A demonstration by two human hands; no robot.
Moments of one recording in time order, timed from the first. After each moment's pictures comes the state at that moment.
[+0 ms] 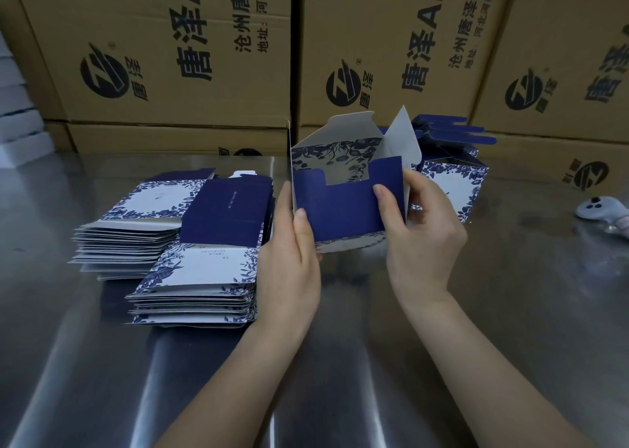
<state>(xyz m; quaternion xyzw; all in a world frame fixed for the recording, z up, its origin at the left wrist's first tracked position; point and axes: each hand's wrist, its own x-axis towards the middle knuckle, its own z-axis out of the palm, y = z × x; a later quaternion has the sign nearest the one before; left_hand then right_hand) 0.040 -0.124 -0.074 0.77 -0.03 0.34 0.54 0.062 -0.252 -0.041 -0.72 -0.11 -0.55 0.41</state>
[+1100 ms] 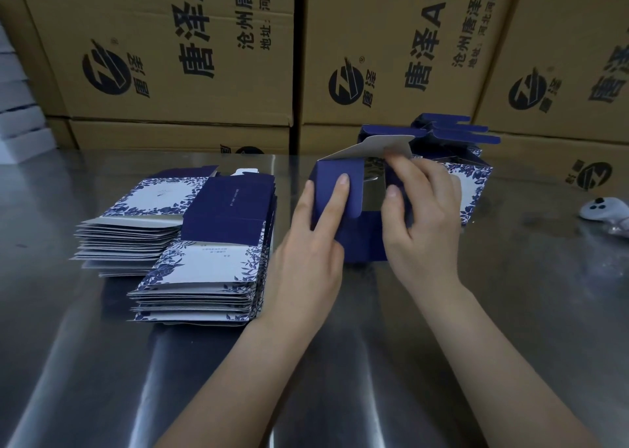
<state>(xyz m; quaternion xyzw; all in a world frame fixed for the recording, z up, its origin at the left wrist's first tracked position) 0.027 -0.125 -0.061 0.88 -0.12 0.32 0.33 0.060 -0.260 -0.032 -0.77 -0.19 -0.52 0.31</state>
